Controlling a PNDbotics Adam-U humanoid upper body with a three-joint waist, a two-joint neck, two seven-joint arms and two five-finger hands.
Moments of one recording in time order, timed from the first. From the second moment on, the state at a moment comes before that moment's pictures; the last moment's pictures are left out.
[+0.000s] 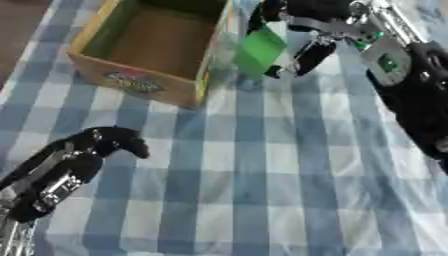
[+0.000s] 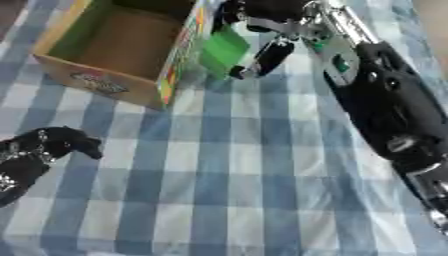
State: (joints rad) left arm -0.27 0.19 -0.15 -1.83 0.15 -0.19 -0.79; right arm -0.94 -0.59 0.27 -1.32 0.69 -0.52 0.44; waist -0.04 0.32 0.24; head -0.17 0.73
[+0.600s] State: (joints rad) left arm -0.27 0.19 -0.18 -1.81 0.14 -0.18 -0.82; right arm -0.98 -0.63 0.24 -1.35 0.63 -0.48 0.44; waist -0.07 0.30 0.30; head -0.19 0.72
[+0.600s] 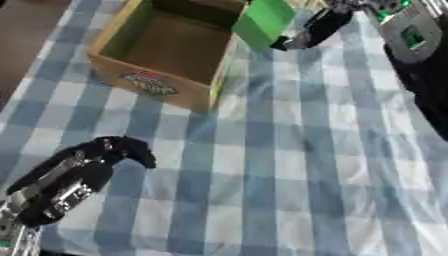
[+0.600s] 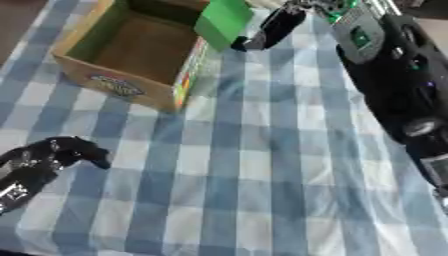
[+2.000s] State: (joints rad) left arm -0.33 0.15 -0.31 -1.78 0.13 -0.17 -0.90; right arm -1.06 -0.49 0.17 -1.00 0.73 -0.43 0.35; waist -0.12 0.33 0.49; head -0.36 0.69
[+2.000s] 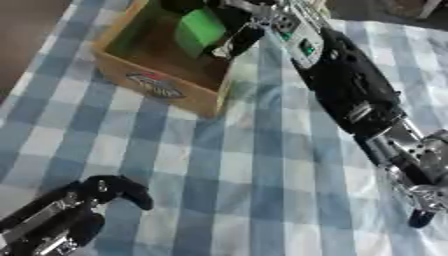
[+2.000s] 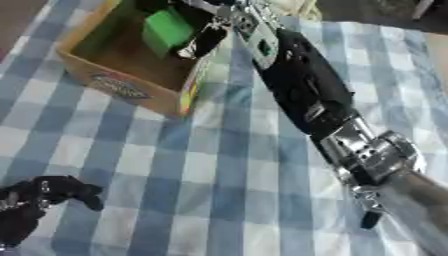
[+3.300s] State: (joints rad) left arm -0.33 0.15 -0.32 -1.77 0.12 -0.18 -0.90; right arm -1.05 -0.51 0.23 -1.27 0.91 -0.49 0.32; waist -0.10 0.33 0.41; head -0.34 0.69
